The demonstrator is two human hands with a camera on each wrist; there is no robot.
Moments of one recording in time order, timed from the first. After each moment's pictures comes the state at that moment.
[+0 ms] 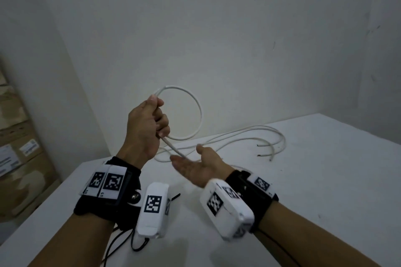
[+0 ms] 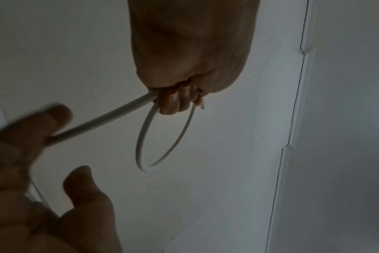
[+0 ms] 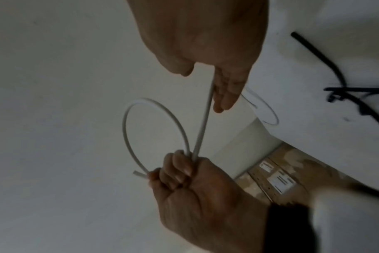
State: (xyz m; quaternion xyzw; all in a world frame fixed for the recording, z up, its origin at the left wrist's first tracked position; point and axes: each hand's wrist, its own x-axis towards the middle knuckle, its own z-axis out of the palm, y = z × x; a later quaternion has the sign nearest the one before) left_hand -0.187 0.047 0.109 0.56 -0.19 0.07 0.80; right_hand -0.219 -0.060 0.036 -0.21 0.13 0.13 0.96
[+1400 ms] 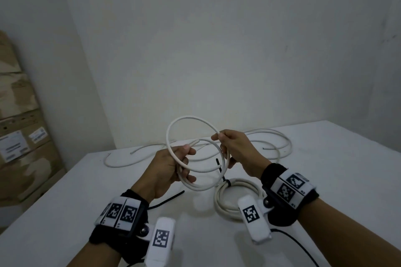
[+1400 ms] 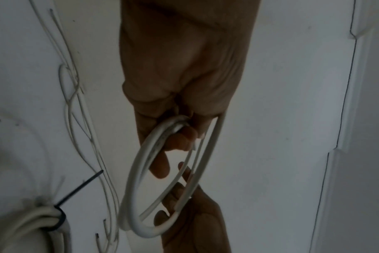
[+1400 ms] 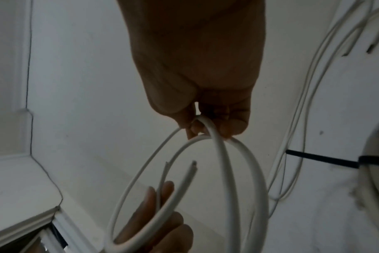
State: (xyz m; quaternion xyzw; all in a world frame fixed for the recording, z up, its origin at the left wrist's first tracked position) left_hand -0.195 0.065 0.022 0.65 -0.15 -0.11 0.74; right_hand -0.211 -0.131 0.024 -0.76 -0.05 -0.11 0.64
